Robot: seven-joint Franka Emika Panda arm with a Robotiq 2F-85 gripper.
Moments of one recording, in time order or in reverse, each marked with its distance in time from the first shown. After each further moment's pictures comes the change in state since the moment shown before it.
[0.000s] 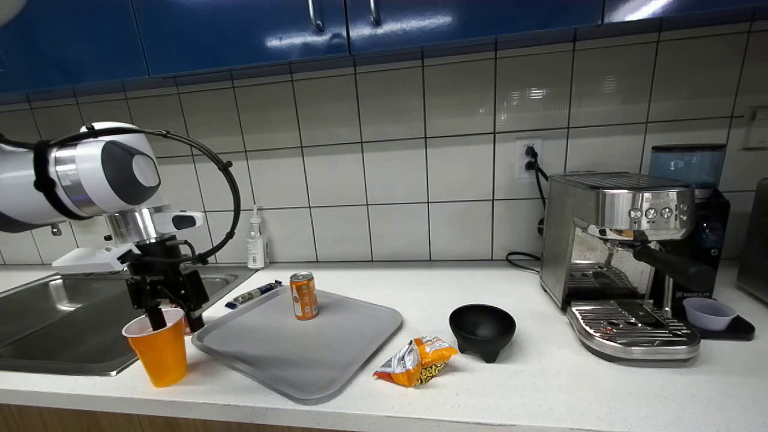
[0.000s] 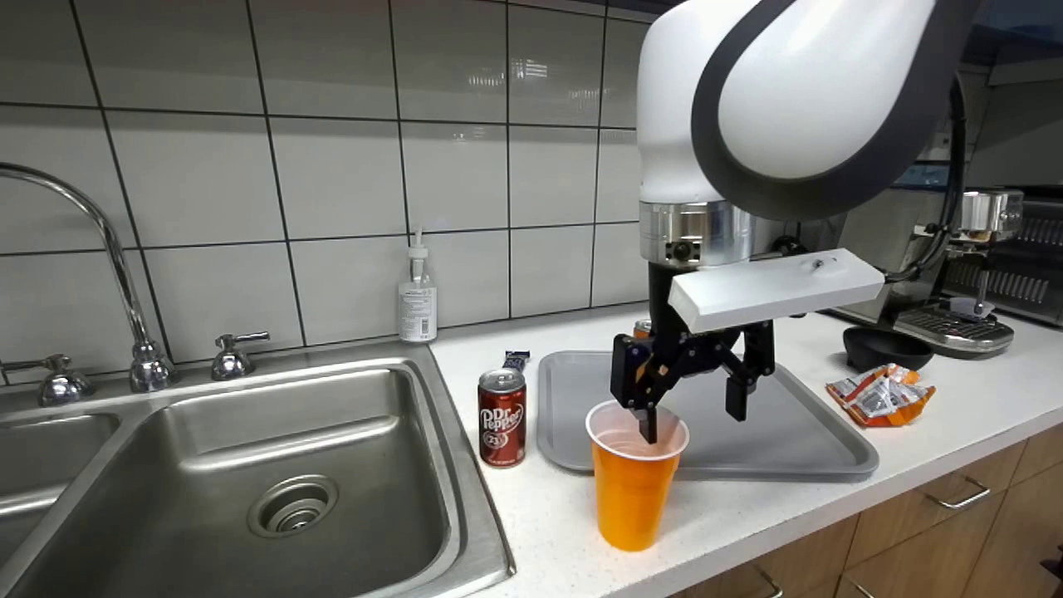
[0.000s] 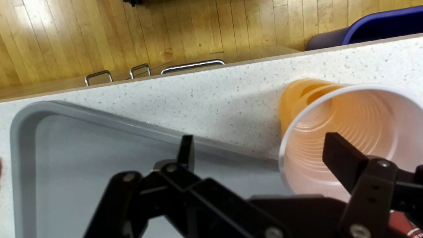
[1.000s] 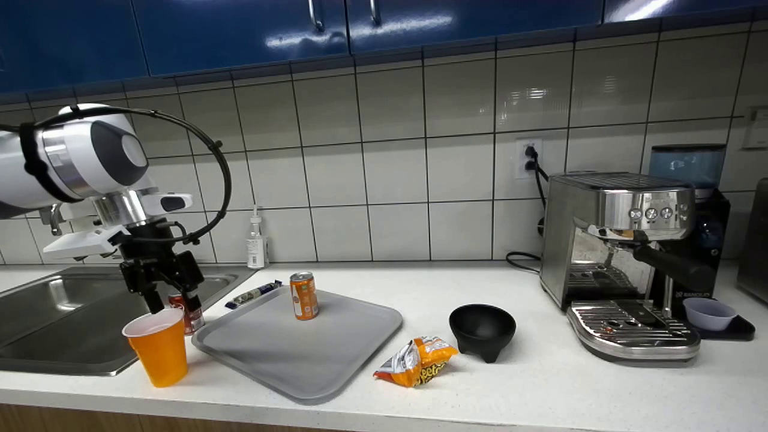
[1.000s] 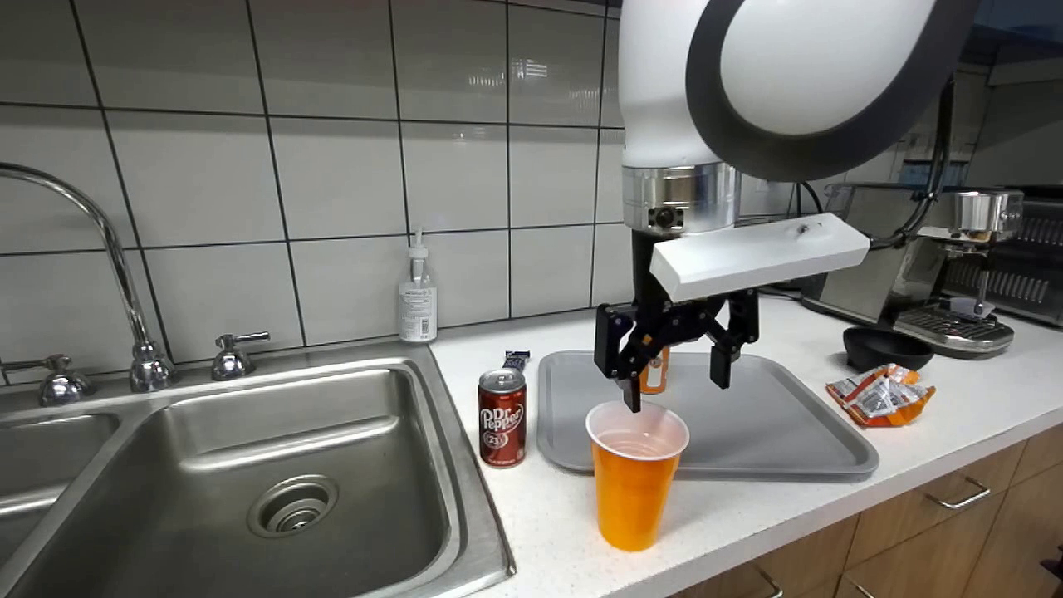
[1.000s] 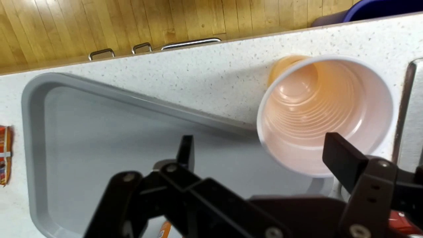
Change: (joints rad) arm 0.033 -0.053 0.000 0.025 -0.067 -0.042 0.066
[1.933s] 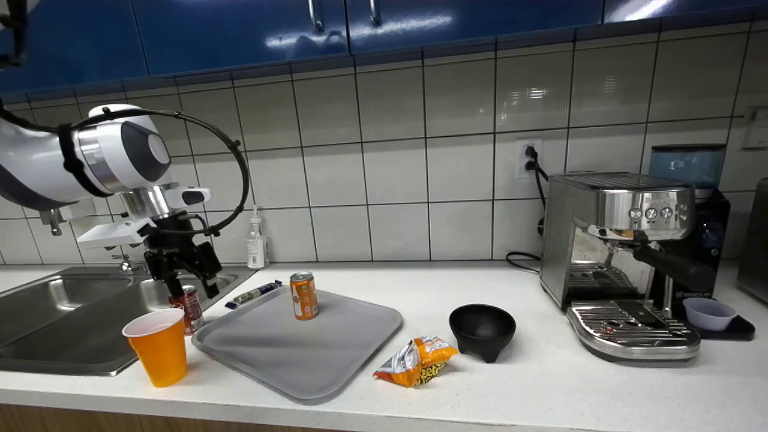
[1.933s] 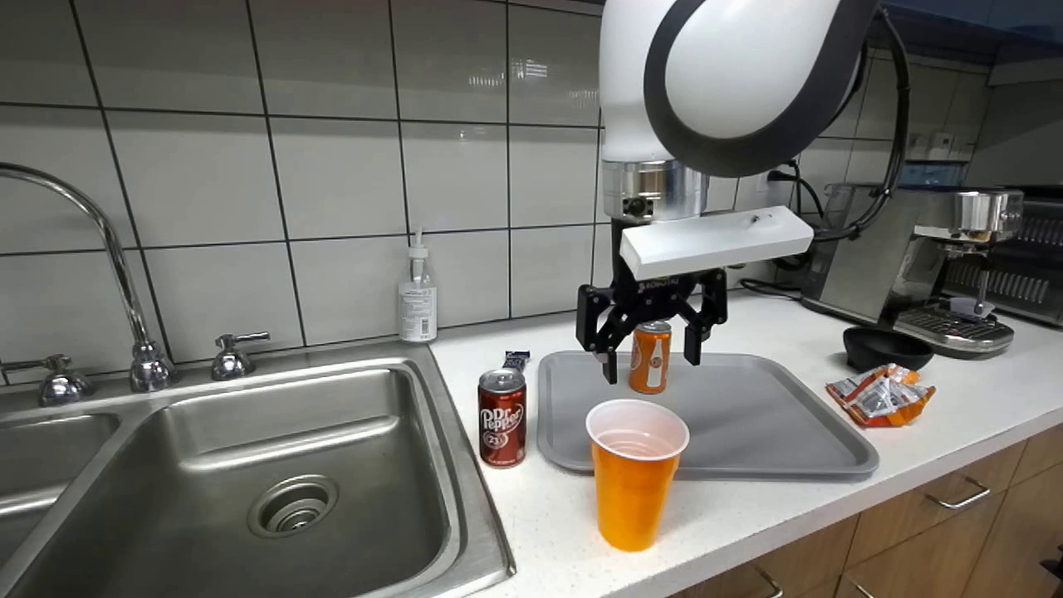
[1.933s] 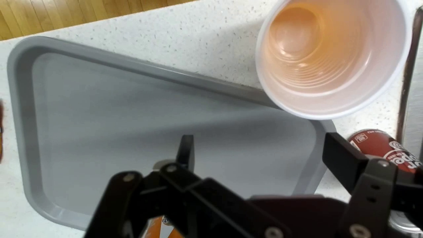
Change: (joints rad) arm 0.000 0.083 -0.043 0.111 -0.019 0.001 -0.004
